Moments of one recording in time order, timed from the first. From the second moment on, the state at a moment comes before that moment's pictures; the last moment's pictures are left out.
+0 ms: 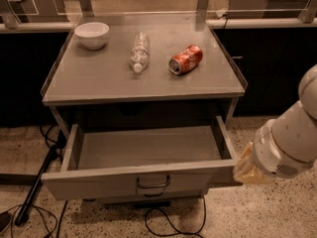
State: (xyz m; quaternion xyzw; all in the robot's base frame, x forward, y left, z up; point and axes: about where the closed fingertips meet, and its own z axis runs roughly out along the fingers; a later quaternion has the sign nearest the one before) arm 0.368 -0.194 0.797 -0.62 0.78 0.05 0.12
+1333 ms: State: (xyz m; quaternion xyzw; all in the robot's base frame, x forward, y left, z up) arm 0.349 -0.163 0.745 -0.61 0.78 0.09 0.11
